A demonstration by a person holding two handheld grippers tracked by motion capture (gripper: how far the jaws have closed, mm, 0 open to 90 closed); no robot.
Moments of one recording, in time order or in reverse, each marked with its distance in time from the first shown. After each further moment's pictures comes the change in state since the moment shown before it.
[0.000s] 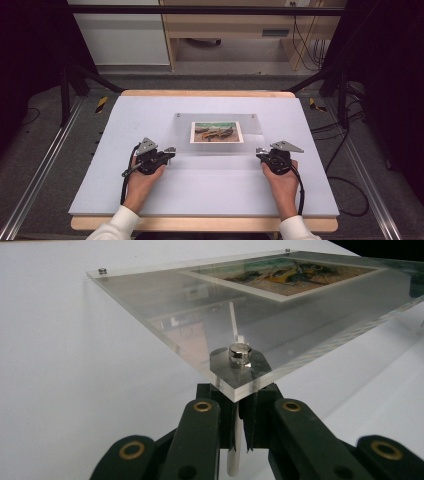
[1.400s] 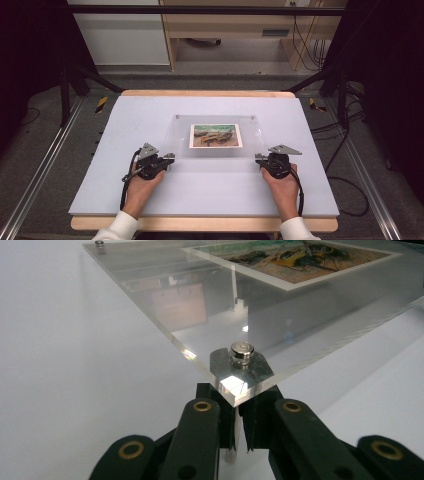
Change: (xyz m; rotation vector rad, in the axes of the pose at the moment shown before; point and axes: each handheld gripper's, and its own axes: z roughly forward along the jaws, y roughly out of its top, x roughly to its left) left arm -0.005 -0.013 -0.002 0.052 0.023 -0.007; right arm 0.003 -0.010 -0.002 0.069 0.016 -0.012
